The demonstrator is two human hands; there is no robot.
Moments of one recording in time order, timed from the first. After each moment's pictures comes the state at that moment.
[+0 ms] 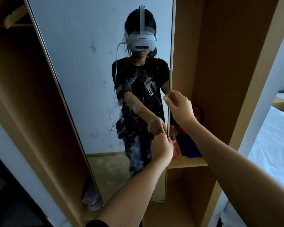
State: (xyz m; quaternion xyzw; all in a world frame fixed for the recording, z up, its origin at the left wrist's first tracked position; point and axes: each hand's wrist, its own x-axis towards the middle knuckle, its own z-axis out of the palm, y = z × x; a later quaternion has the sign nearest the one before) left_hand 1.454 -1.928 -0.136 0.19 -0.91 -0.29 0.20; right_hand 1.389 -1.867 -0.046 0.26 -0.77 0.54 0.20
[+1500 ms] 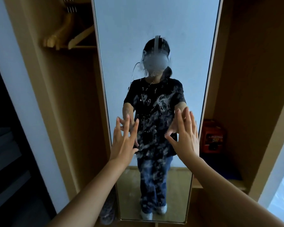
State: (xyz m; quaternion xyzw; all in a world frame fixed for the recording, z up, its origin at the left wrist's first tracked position) left_hand 1.539 -2.149 -0.107 0.13 -0.95 0.11 0.28; right_hand 1.443 -1.945 -0.097 0.25 -0.86 0.29 0.35
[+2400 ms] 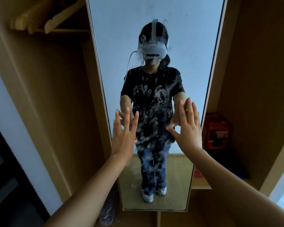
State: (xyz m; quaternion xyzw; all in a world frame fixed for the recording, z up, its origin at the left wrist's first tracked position) left_hand 1.470 -2.178 -0.117 0.15 -0.93 0.17 0.29; right_hand 1.376 -1.972 -0.104 0.24 -0.87 0.25 0.35
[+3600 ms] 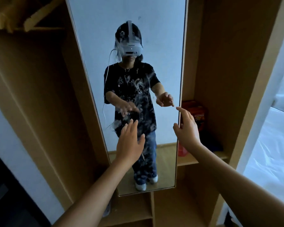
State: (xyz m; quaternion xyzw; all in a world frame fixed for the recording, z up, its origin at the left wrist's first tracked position) left_hand 1.530 -2.110 -0.132 0.05 -0.94 -0.21 0.25; right_hand 1.449 -1.915 -0.117 0.18 -0.84 0.45 0.25
